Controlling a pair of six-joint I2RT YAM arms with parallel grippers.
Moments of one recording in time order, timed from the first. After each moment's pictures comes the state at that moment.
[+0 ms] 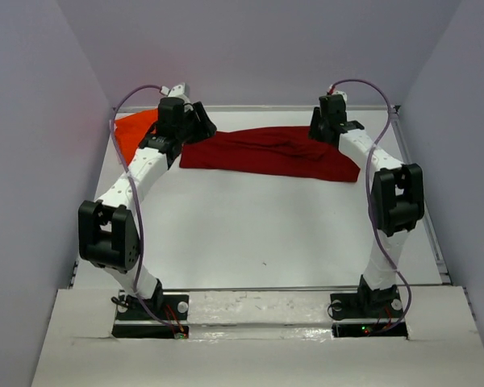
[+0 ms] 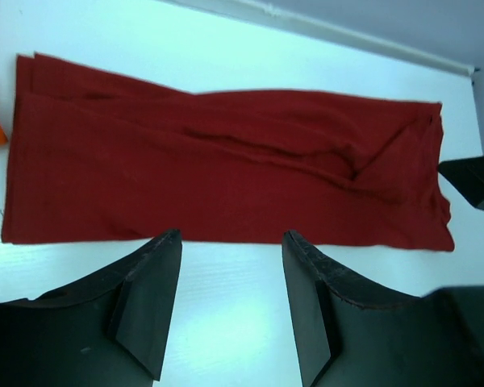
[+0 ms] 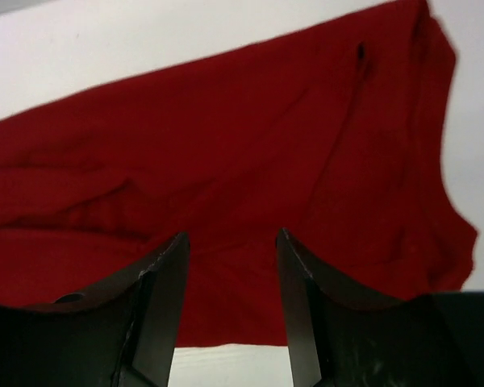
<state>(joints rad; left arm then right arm) -0.24 1.61 1.38 -0.18 0.09 -0.50 0.22 1.96 1.64 -0.33 0.31 0.32</state>
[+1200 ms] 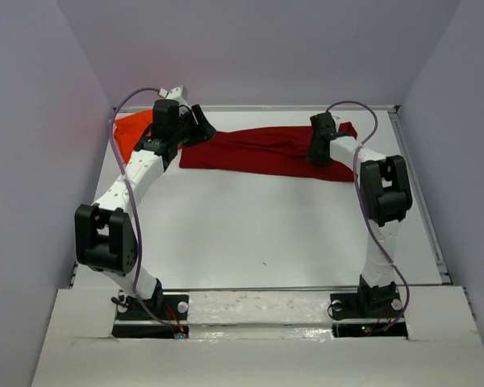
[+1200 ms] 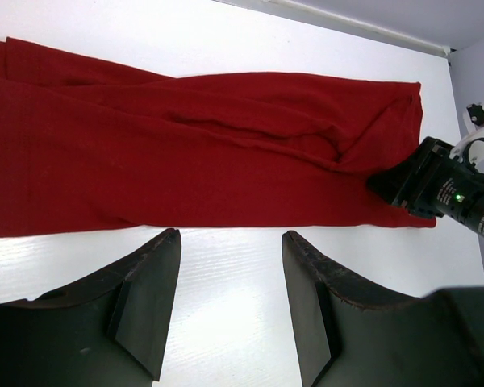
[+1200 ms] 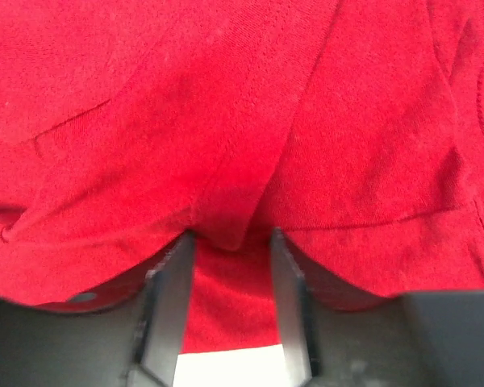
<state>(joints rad) -0.24 1.59 1.33 -0.20 0.20 -0.50 0.22 2.10 1.57 -0.42 0.32 0.41</state>
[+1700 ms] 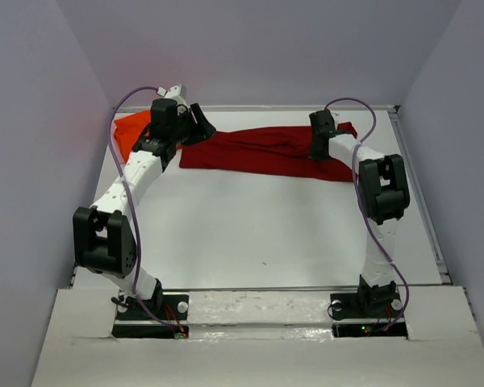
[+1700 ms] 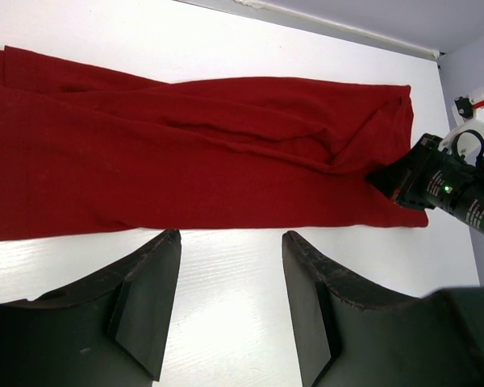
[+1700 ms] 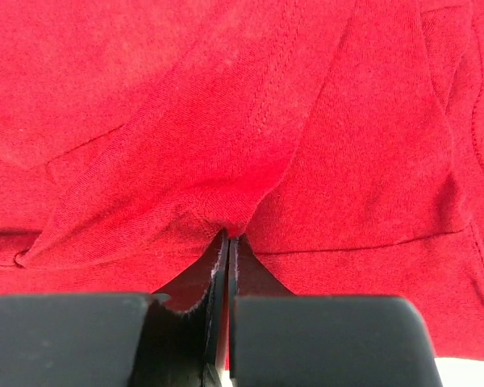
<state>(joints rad) -0.23 1.57 1.33 -0.19 0.21 -0.50 0.22 2.14 1.63 -0.43 0.33 0.39</state>
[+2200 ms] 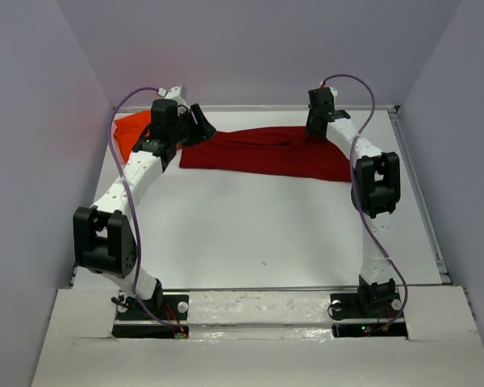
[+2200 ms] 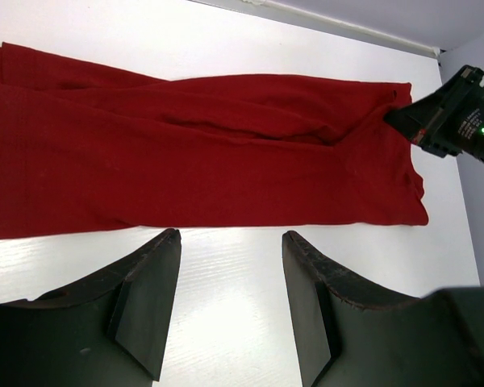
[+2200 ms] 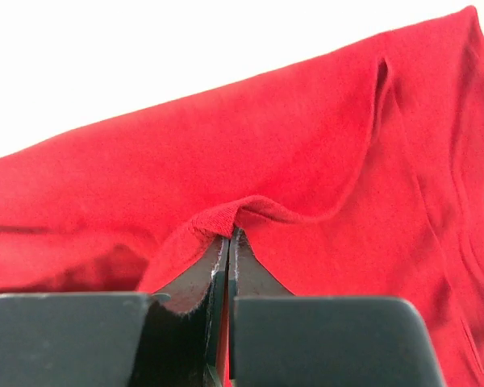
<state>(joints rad) -0.23 1.57 1.33 -0.19 0.22 -0.50 0.22 2.24 1.94 -0.47 0.33 0.35</state>
